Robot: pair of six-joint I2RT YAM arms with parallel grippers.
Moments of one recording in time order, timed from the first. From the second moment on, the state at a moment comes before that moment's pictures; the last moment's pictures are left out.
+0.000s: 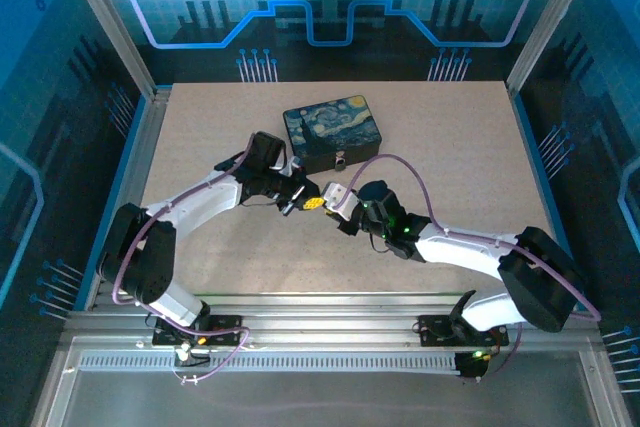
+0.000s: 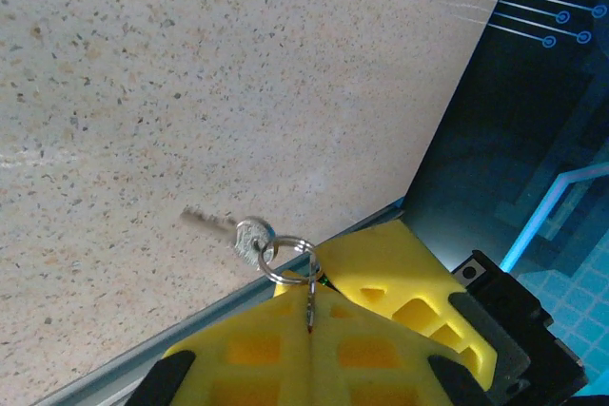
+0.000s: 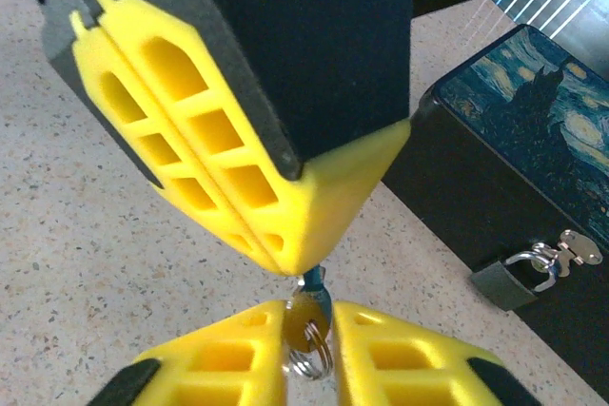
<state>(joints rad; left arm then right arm) -0.43 1.56 1.02 -0.39 0.76 -1.10 0.80 1.38 0.63 0.26 -0.01 -0.38</state>
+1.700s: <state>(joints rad) -0.45 1.51 0.92 -0.07 0.90 -0.59 0.47 1.41 0.85 -0.26 -0.85 0.00</state>
